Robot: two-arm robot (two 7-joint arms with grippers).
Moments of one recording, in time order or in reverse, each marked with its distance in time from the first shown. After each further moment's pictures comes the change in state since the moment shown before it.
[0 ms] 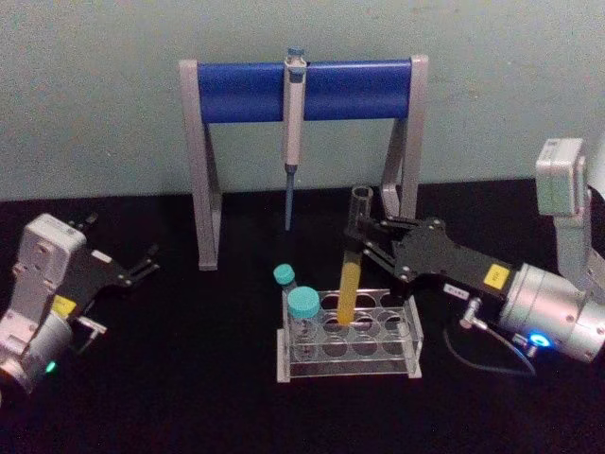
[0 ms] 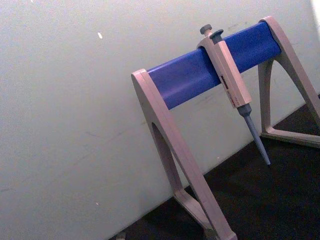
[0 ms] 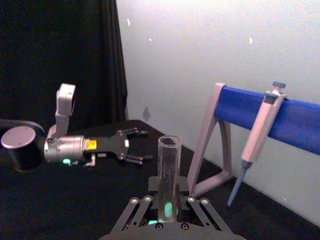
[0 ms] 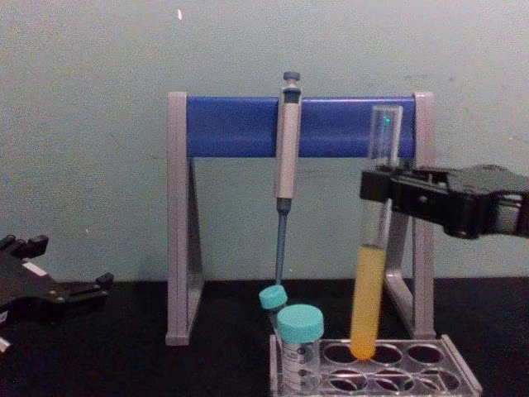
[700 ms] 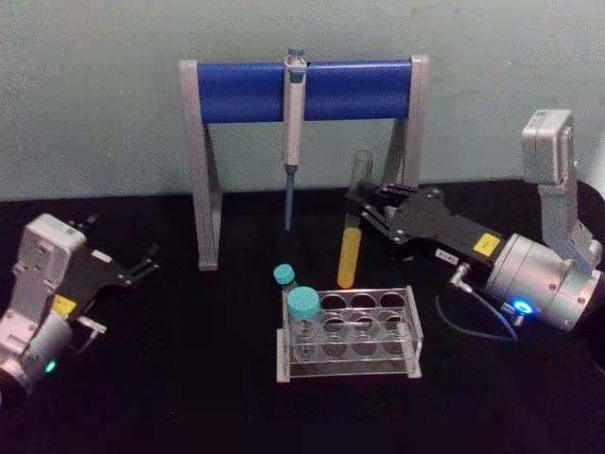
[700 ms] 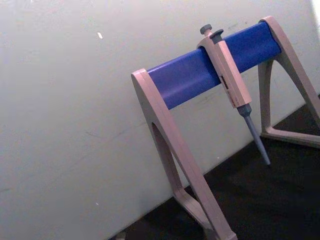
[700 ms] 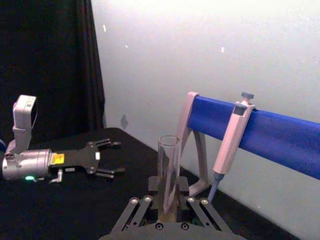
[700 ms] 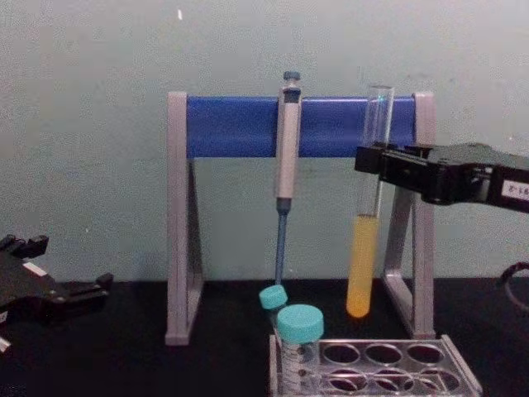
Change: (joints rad) left arm 0.000 0.000 0.000 0.000 0.000 0.000 0.000; right arm 0.083 -0.066 -0.011 0.087 -0.030 -0.007 -0.056
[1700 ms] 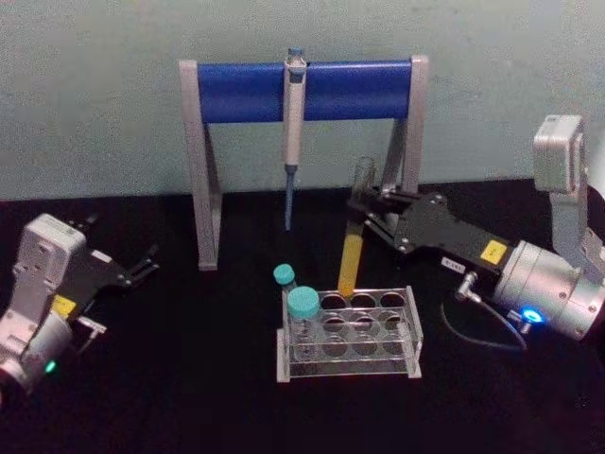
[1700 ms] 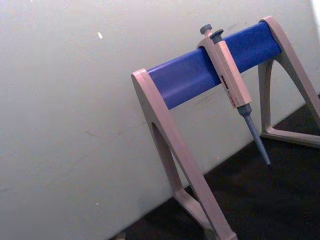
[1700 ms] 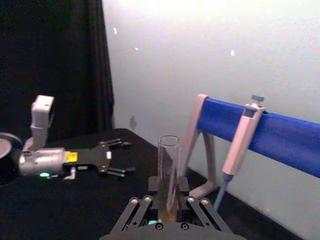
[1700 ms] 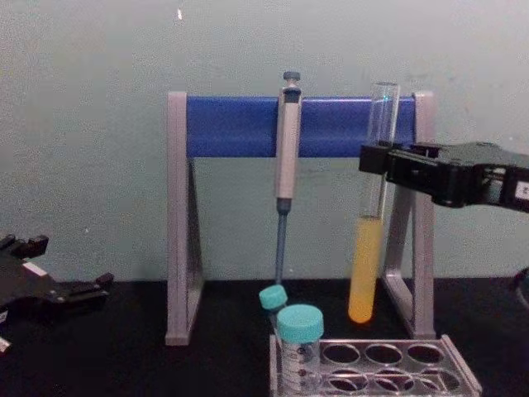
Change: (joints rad) left arm 0.000 0.000 0.000 0.000 0.000 0.000 0.000; right arm -0.024 0.018 0.013 -0.026 0.010 -0.007 0.030
